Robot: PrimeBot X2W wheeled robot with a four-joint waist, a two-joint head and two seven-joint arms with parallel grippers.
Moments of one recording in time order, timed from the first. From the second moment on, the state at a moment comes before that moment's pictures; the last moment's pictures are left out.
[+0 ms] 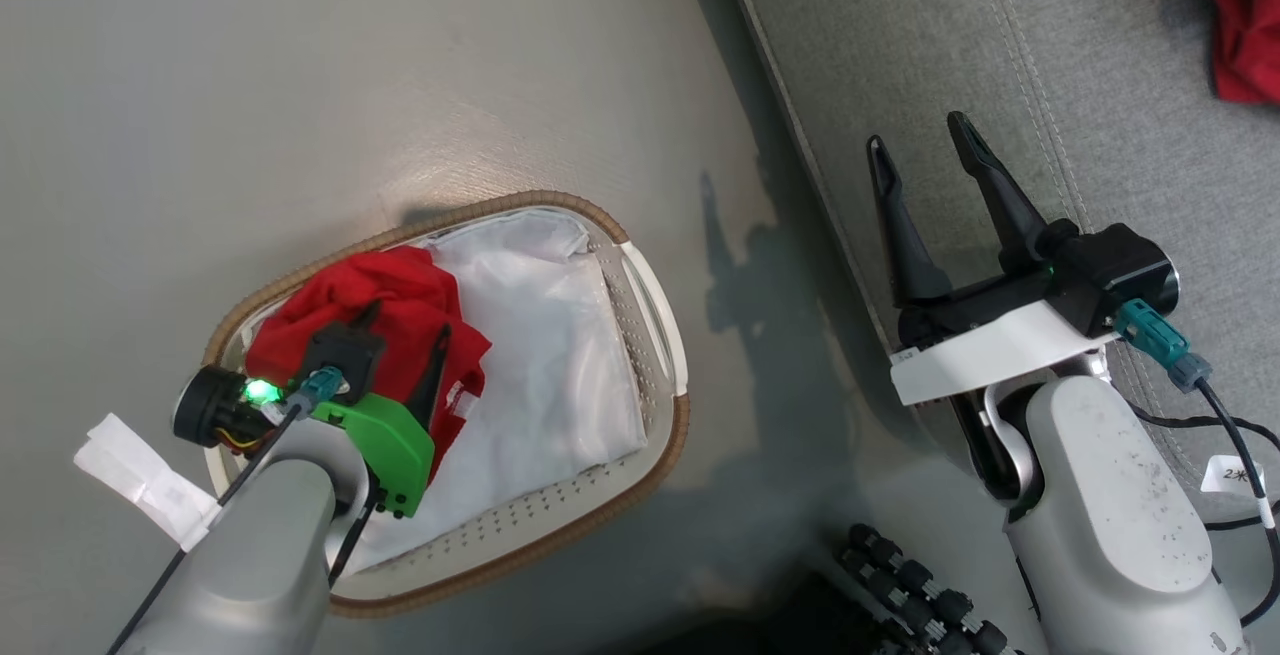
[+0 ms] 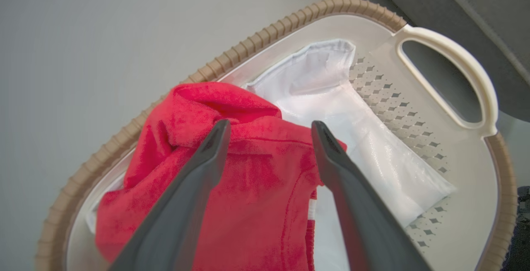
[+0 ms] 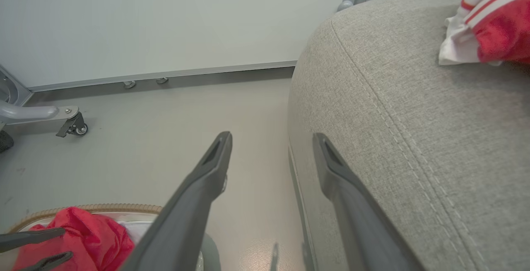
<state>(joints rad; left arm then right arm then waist) -0.60 0.25 -0.62 0.87 -0.36 -0.13 -0.26 -0.43 -0.05 0.15 0.17 0.20 0.13 -0.26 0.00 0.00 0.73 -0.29</state>
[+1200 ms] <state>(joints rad) -0.70 0.19 -0.86 1.16 -0.46 -0.13 -0.26 -0.48 -0.05 0.15 0.18 0.23 0.13 -0.26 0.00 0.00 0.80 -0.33</state>
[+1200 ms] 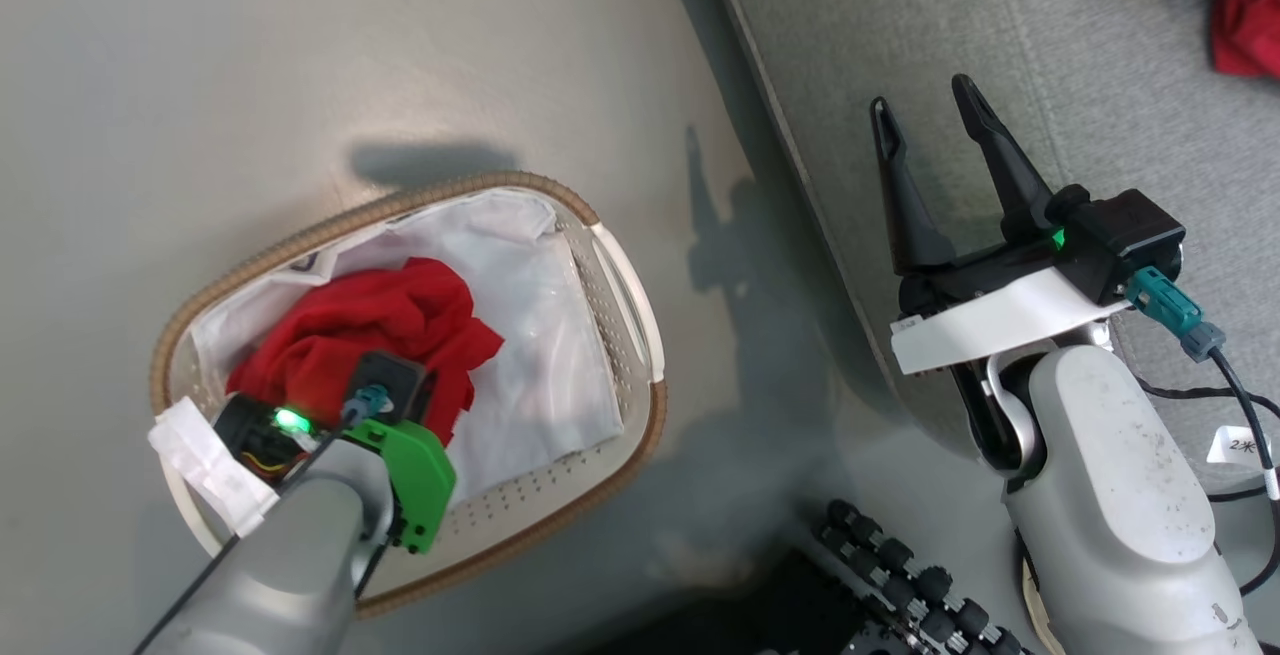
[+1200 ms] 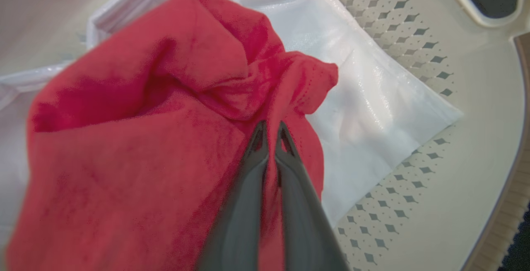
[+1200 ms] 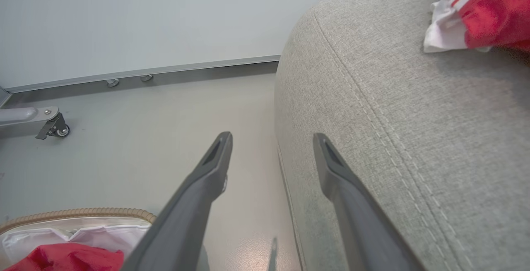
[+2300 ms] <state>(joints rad) -0.33 0.10 -0.58 0.52 -0.43 -0.13 -0.26 -0.18 -0.05 0.04 0.32 0.16 0.13 -0.26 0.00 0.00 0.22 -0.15</state>
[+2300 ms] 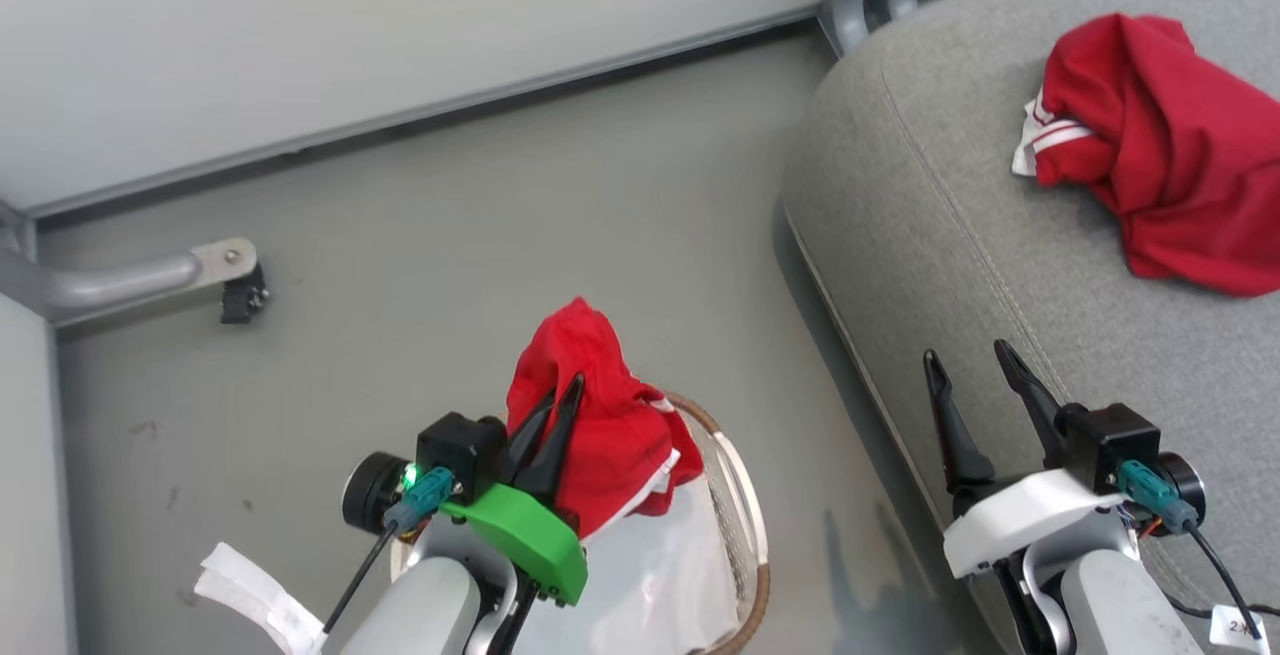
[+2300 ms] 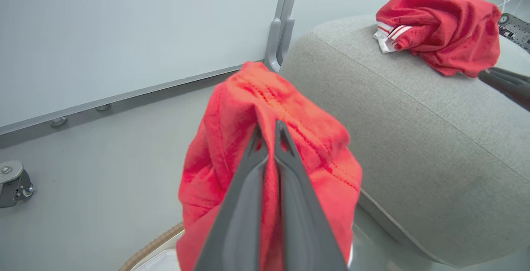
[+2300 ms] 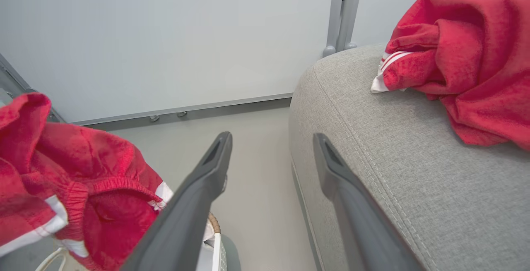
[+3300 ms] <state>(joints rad) -0.38 0.07 -0.53 0.24 -0.40 -0.13 -0.26 -0.23 -0.05 0.47 0.42 0.11 0.13 -0.26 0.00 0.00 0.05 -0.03</state>
